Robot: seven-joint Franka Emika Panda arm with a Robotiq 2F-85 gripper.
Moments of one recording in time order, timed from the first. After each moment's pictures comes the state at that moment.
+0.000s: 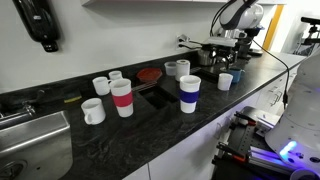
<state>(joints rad) -0.41 -0.25 -0.12 -2.60 -0.01 2.39 1.10</state>
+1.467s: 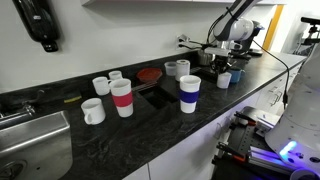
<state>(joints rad) -0.34 -0.04 -0.23 -2.54 0.08 2.45 1.11</state>
